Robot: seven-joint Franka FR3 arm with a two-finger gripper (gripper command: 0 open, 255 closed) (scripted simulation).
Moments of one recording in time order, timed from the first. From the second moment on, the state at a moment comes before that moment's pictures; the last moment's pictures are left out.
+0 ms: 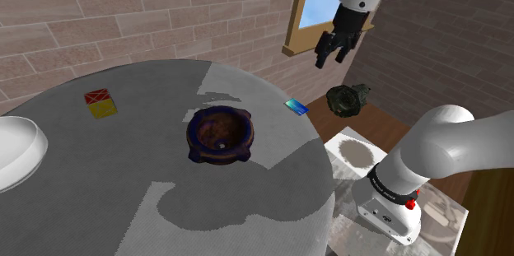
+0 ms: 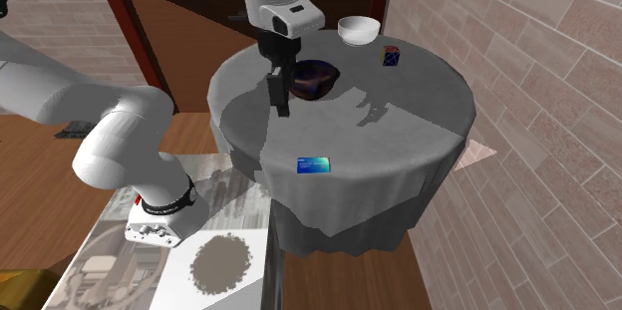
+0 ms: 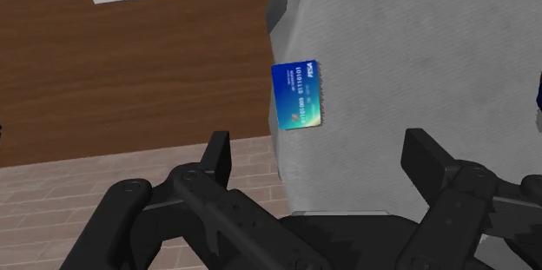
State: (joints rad) arm 0.00 -0.79 0.07 -2.50 0.07 1.76 0.14
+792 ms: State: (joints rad) arm 0.00 -0.50 0.13 -2.68 0.03 2.30 0.12
